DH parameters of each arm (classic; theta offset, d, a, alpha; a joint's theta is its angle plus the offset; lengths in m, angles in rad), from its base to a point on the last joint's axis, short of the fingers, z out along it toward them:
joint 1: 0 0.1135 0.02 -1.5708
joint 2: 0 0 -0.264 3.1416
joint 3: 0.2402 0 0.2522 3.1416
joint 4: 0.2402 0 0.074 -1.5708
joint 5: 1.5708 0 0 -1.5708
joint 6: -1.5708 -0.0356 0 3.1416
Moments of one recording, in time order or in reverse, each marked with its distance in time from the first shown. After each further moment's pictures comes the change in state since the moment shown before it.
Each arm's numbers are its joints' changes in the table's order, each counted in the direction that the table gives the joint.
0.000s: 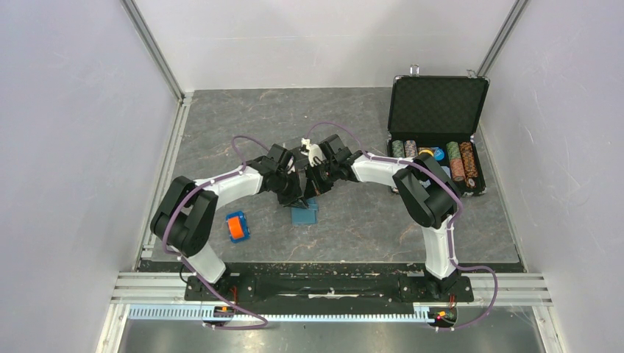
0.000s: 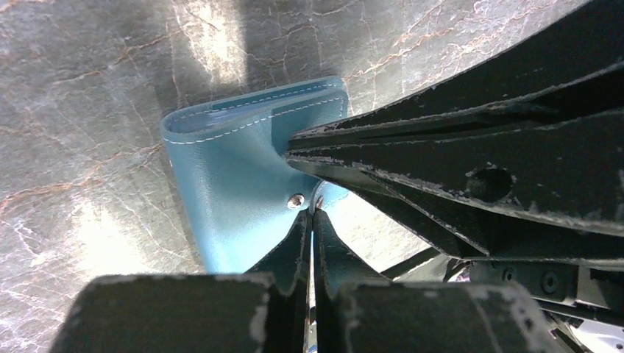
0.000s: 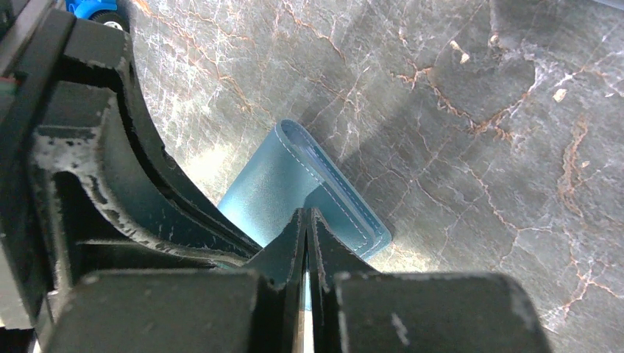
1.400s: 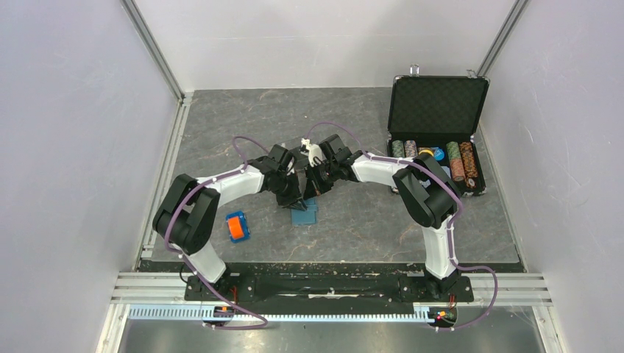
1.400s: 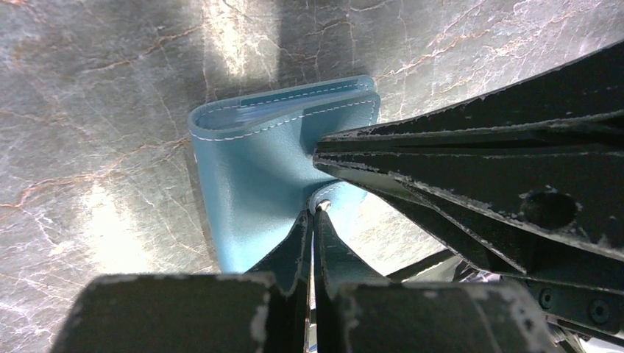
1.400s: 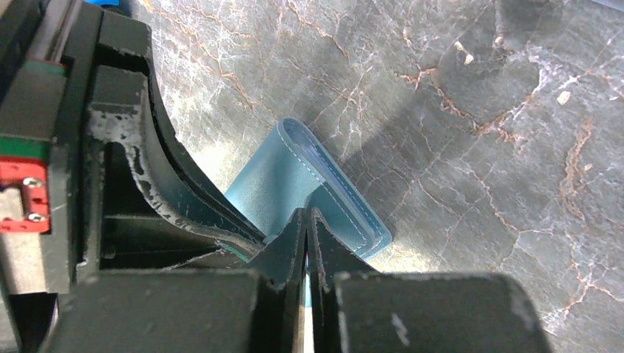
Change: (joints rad) left arm 0.005 0.027 0.014 0.047 -0.035 0.000; right arm -0.002 0.000 0.000 0.000 -0.011 0.012
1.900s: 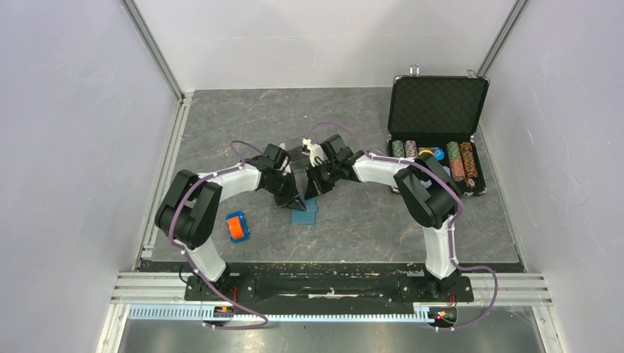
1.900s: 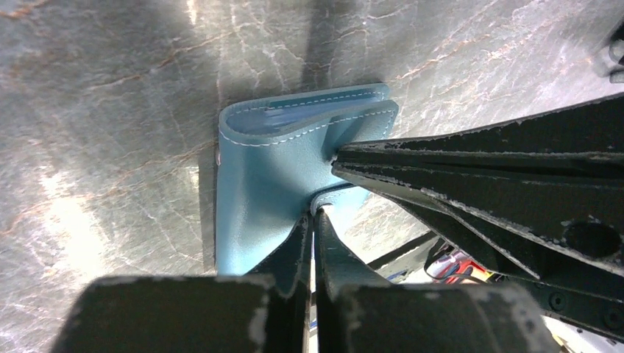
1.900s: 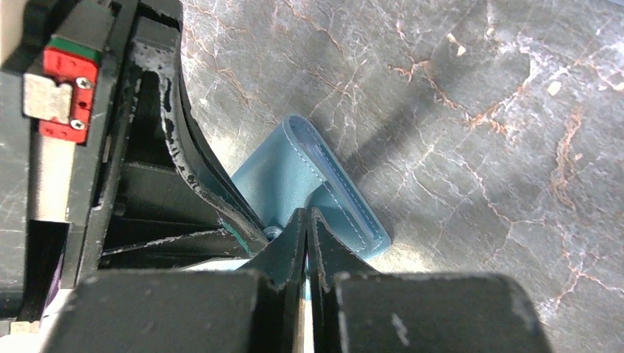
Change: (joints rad) left arm 0.058 0.046 -0.011 -0.018 0.119 0.010; right arm -0.005 -0.006 -0.011 -0.004 -0.003 0.009
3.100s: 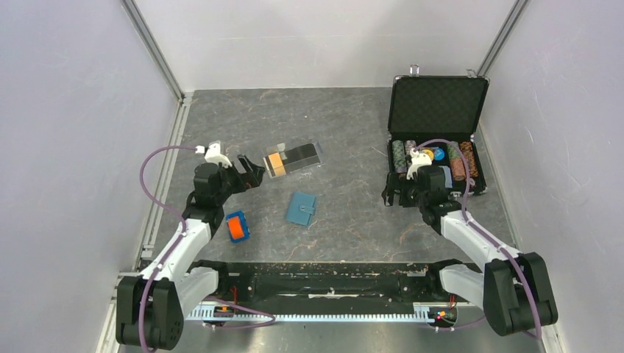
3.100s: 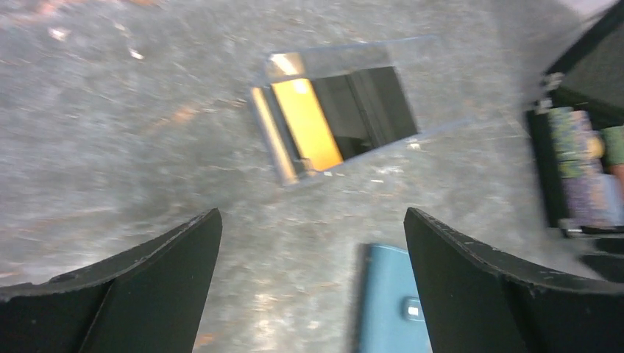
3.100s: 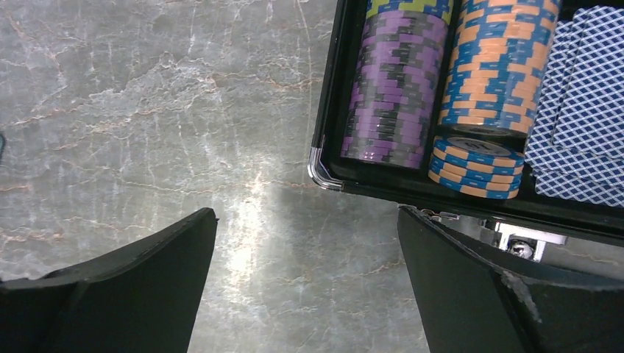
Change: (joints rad) left arm 0.363 -0.752 -0.483 -0.563 -0.231 -0.254; right arm -0.463 -0.914 -0.814 -0.119 0.495 0.047
